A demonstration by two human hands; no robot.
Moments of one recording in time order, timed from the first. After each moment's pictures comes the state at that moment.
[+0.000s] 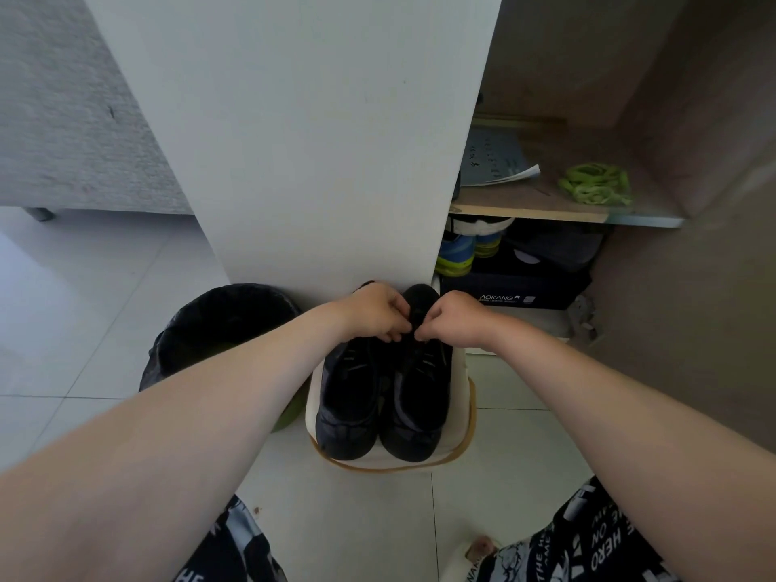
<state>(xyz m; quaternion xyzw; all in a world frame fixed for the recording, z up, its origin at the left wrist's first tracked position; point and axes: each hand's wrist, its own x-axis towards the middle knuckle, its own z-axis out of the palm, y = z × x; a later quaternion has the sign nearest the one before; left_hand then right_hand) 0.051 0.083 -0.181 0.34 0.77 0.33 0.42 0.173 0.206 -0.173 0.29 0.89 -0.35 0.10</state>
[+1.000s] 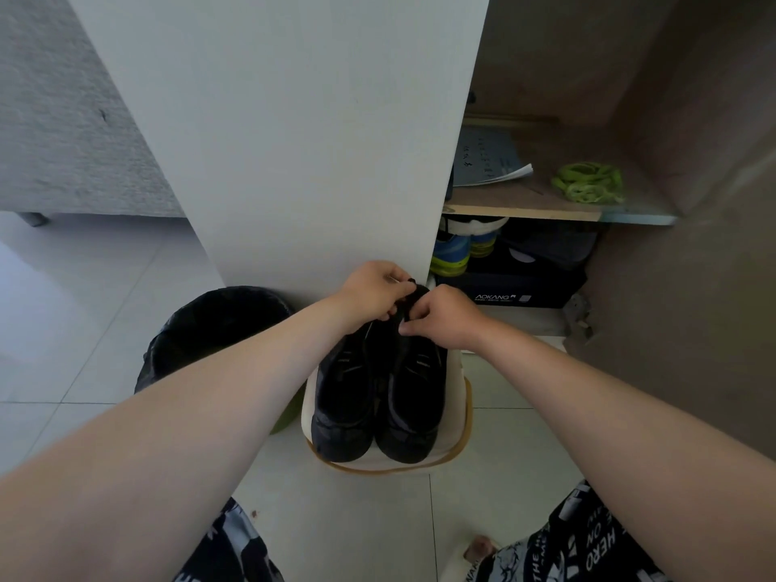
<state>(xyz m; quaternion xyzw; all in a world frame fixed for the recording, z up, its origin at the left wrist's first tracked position) 0.056 0.098 -0.163 0.29 0.78 0.45 0.32 0.171 0.200 -0.173 0.23 0.92 -0.33 0.04</state>
